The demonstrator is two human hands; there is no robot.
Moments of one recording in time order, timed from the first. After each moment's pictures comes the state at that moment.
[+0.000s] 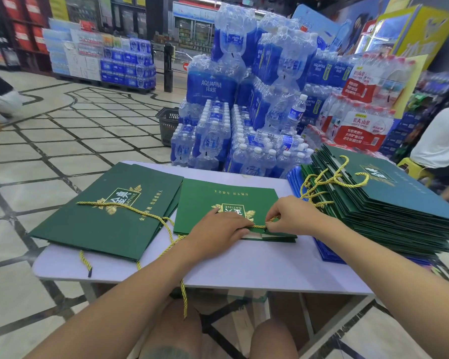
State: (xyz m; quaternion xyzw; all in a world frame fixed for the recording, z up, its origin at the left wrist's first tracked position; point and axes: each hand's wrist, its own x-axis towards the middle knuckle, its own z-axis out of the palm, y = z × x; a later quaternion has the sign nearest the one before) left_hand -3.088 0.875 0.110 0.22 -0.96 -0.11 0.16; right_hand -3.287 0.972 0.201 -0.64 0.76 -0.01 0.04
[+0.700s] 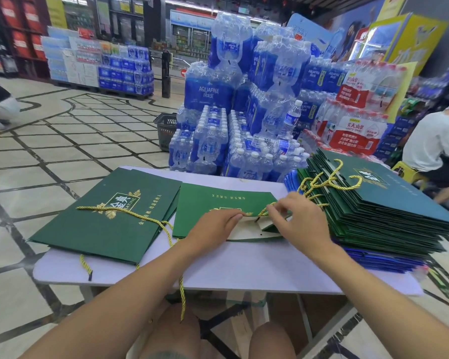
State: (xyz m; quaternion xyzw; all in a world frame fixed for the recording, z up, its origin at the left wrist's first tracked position) left_hand -3.093 0.869 0.117 0.28 -0.89 -0.26 0.26; right_hand -3.275 1.007 0.182 -0.59 0.74 -0.27 -0.18
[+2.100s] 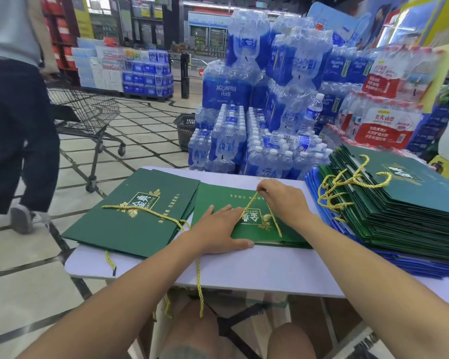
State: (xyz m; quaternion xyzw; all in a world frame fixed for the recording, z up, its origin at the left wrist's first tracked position) left_hand -3.057 0.860 0.125 0.30 -0.94 -0.13 0.04; right_hand -3.283 0.901 0.160 -0.67 0.71 -0.17 -0.14
